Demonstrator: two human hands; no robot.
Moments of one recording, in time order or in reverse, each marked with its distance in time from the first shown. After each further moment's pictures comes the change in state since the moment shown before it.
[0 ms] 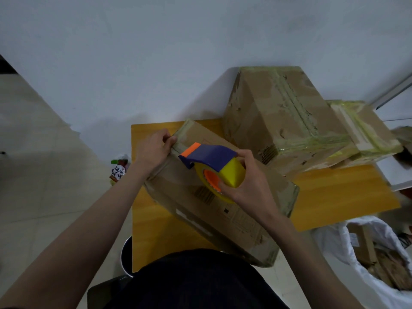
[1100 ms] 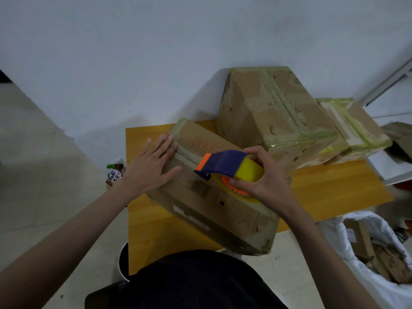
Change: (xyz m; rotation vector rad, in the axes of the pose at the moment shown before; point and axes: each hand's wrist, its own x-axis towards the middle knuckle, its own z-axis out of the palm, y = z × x) left_hand -0.051 -0.001 0.000 0.536 -0.221 0.400; right_hand -0.013 0.008 -0.052 0.040 -0.022 0.016
